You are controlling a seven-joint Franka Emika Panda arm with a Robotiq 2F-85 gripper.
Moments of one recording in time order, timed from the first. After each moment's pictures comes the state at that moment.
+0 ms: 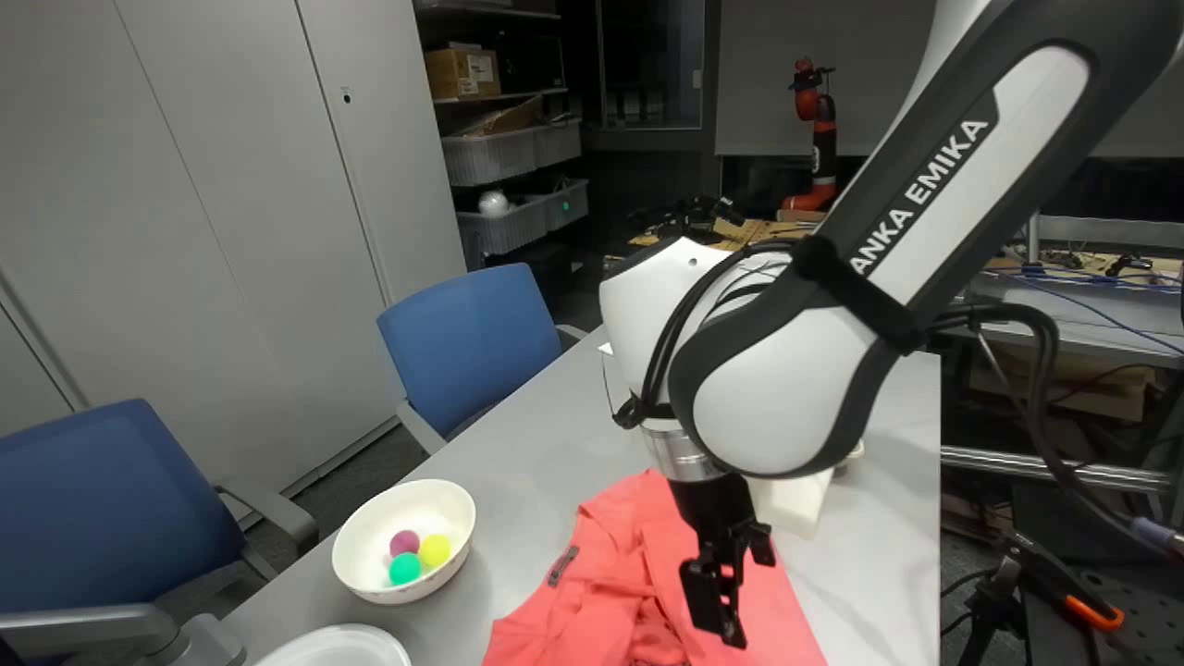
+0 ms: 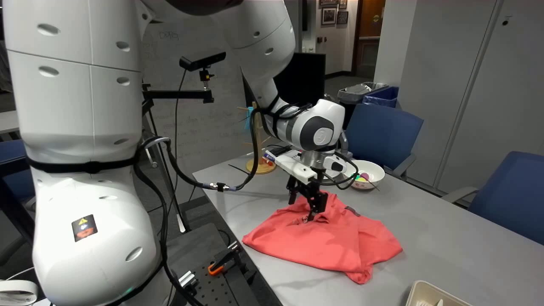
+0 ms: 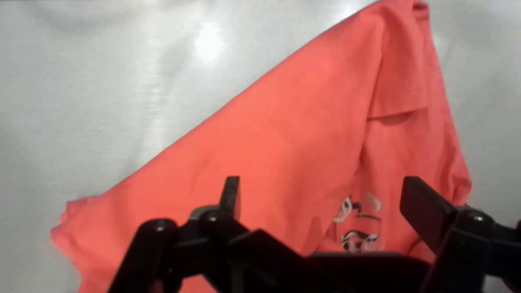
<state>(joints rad) 0.15 0.32 0.03 -2.30 0.04 2.31 0.14</state>
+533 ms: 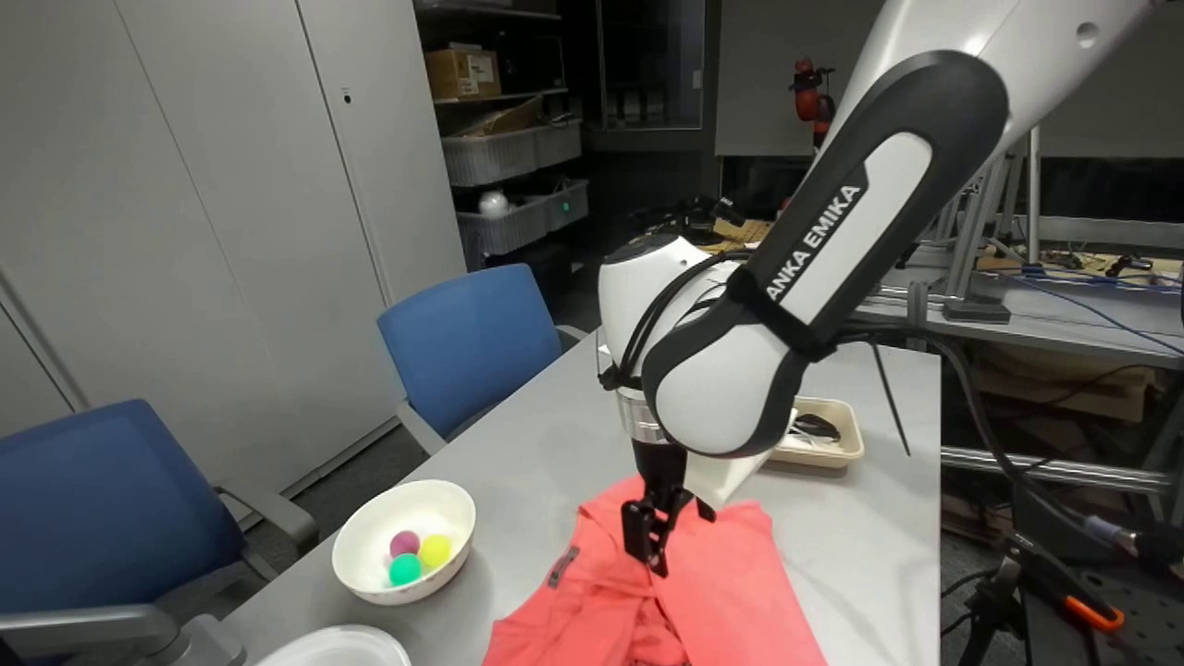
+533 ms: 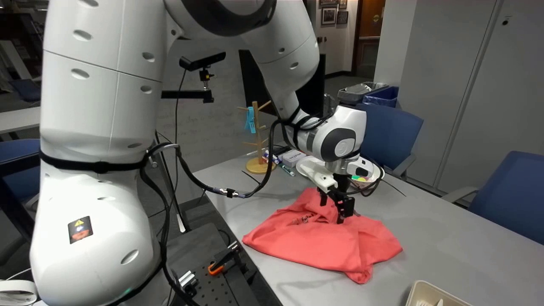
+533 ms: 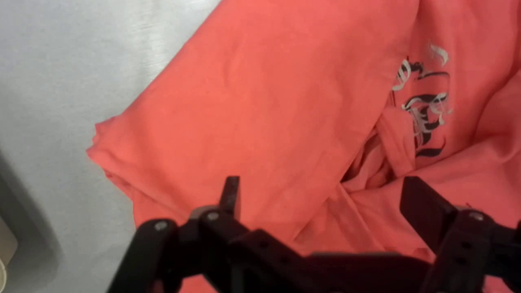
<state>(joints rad) 0.12 0.44 -0.03 -2.19 0.01 2.51 0.27</state>
